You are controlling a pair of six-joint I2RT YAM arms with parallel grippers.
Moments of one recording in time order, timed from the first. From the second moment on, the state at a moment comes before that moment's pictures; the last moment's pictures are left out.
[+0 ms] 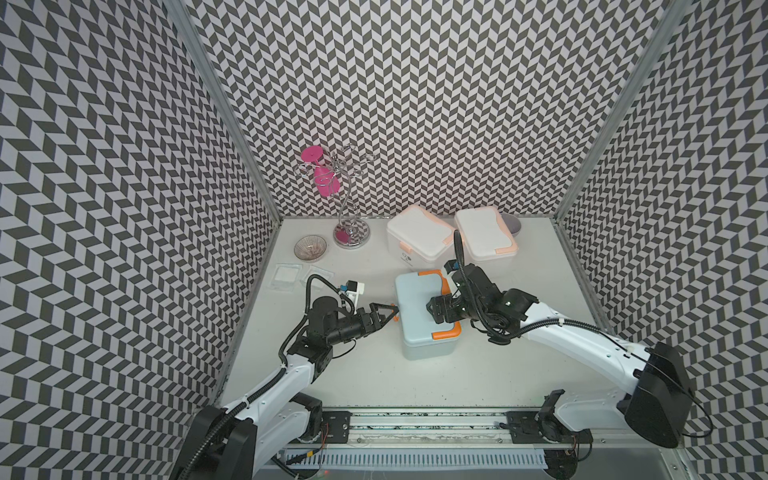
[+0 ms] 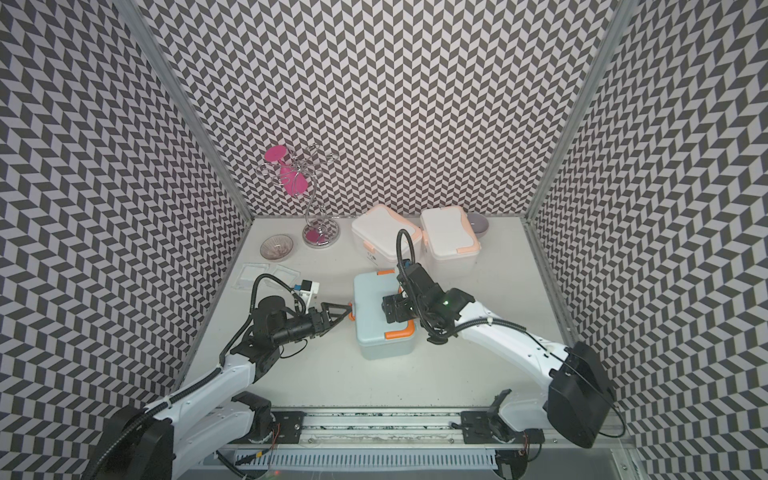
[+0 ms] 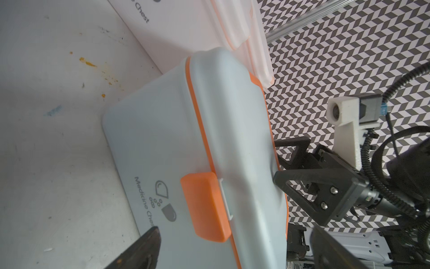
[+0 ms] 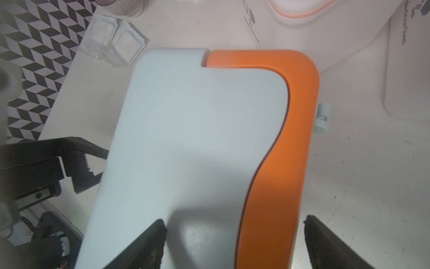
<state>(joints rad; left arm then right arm) -0.34 1.01 0.30 0.38 0.74 -0.95 0.79 1.35 1.02 -0.52 0.04 0.45</state>
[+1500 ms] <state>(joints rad) -0.40 1.17 0.29 0.66 0.79 -1.08 0.79 1.35 1.02 -0.52 0.02 0.45</state>
